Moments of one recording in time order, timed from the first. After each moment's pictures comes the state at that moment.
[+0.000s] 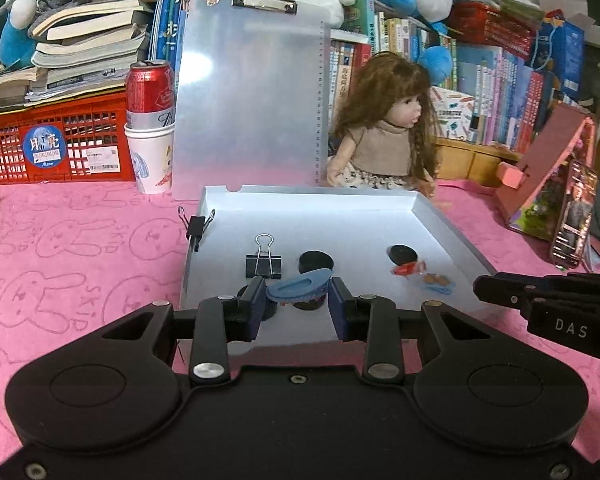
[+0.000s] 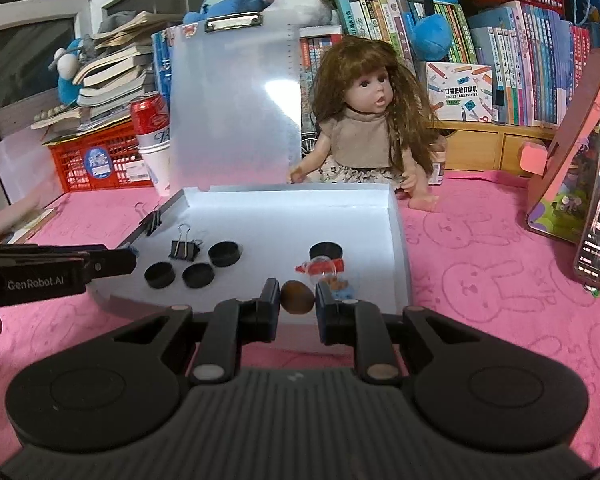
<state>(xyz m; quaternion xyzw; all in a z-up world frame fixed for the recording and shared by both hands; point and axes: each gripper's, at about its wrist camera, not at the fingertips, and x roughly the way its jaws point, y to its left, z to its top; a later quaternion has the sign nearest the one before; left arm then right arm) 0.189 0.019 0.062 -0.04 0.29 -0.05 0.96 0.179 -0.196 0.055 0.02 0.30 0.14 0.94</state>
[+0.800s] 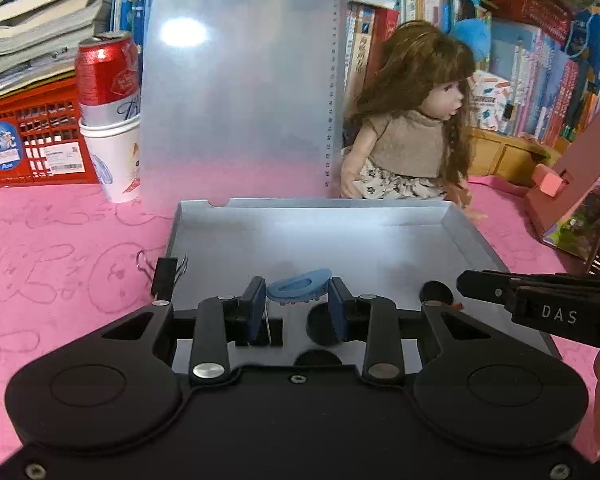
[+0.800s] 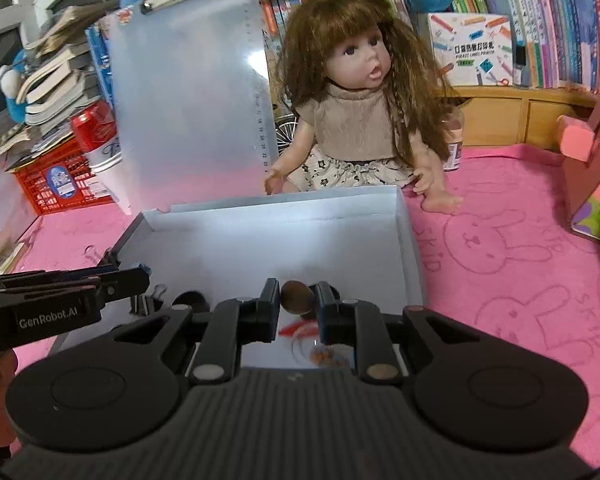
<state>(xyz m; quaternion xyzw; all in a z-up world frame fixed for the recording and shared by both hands) 0.306 0.016 0.055 -0.04 0.35 -0.05 0.93 0.293 -0.191 0.044 0.07 0.37 0.12 0.92</state>
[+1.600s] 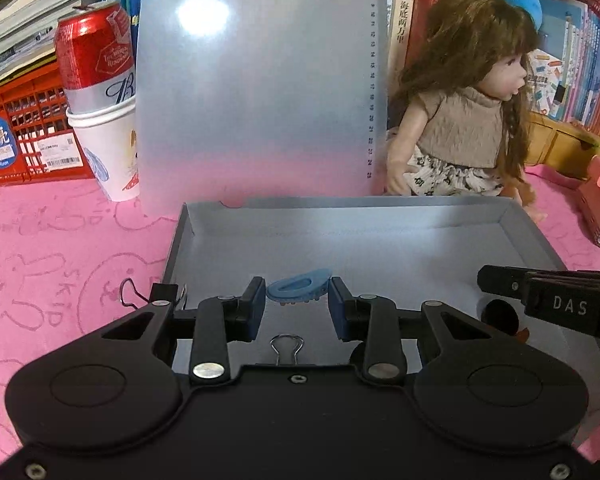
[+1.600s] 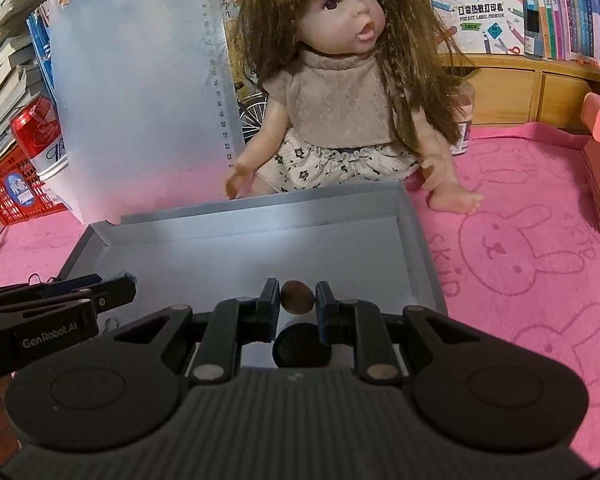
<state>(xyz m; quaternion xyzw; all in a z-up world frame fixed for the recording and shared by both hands) 0.359 0.014 0.024 -0.03 0.38 -0.02 0.93 0.345 -0.183 0.015 0.07 0.40 0.10 0.91</state>
